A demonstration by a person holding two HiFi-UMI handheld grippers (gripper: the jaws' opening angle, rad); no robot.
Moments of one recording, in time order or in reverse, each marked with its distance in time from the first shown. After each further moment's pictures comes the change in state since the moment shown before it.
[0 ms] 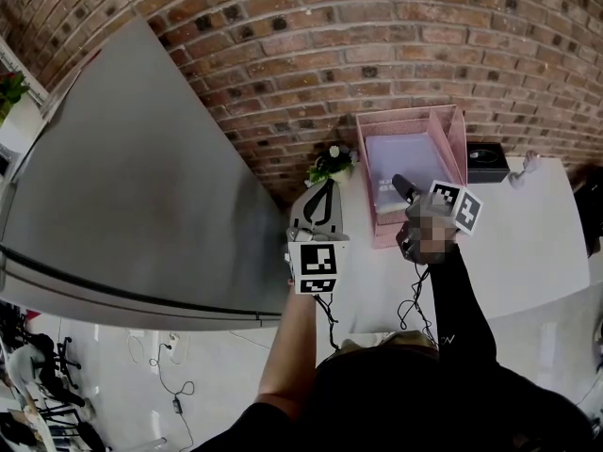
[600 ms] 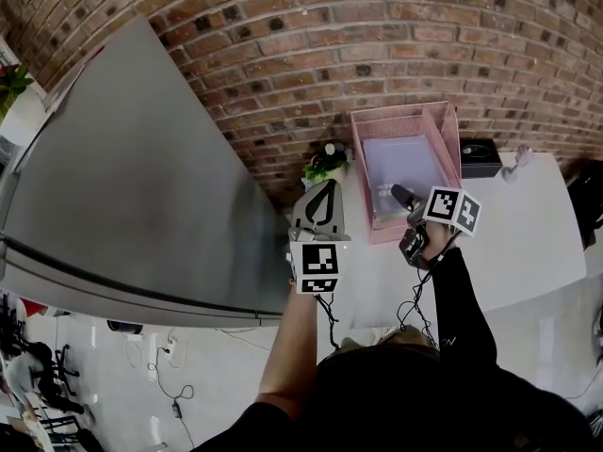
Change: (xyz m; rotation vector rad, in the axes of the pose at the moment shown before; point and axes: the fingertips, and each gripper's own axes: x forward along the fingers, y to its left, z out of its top) left arm -0.015 -0.012 0.004 -0.007 -0.016 -0.033; right arm -0.025 -0.012 -0.026 0.001 0.068 -0.024
